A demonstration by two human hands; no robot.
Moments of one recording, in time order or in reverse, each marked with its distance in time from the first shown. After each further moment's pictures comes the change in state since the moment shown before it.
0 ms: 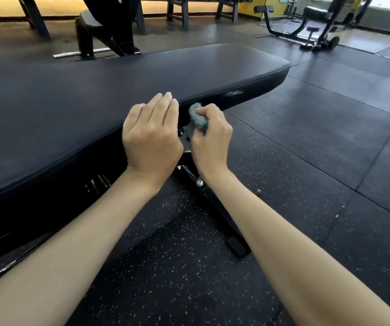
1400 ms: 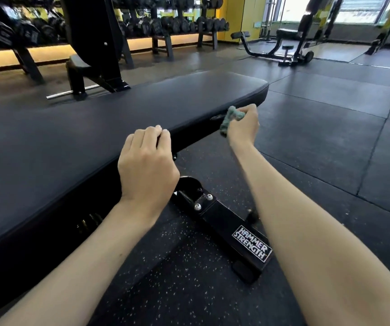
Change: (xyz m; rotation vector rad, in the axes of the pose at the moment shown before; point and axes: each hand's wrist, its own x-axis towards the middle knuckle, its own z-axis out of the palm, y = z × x) left_hand 0.018 0.009 -0.011 -0.039 -0.248 -0.051; right_hand 0.094 0.065 -0.027 0.030 0.168 0.576
